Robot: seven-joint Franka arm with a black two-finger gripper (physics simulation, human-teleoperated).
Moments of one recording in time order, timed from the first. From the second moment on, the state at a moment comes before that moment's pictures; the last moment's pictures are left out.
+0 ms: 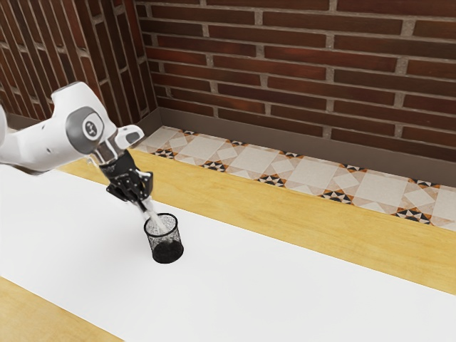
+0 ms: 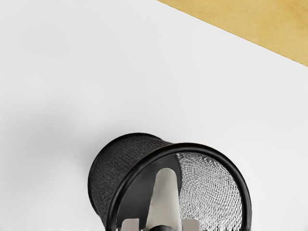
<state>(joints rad) -0.02 0.08 0.19 -2.15 -0.42 2.21 0.13</state>
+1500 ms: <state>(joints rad) -0.13 0.40 0.21 -1.81 0.32 1.50 0.06</state>
